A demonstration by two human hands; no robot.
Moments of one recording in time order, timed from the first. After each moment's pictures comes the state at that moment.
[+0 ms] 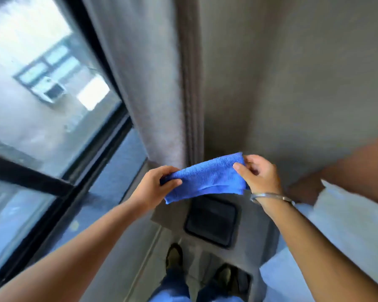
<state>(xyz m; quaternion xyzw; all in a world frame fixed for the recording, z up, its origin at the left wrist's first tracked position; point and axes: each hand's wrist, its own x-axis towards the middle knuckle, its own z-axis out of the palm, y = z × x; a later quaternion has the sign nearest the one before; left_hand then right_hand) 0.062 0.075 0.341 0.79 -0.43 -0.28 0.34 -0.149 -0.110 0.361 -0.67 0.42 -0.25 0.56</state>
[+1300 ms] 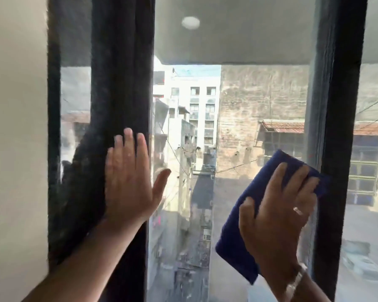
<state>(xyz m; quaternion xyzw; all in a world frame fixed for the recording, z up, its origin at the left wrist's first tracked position) 0.112 0.507 0.797 0.78 0.16 0.60 -0.11 0.190 0.268 0.764 -0.78 -0.11 -0.56 0.26</state>
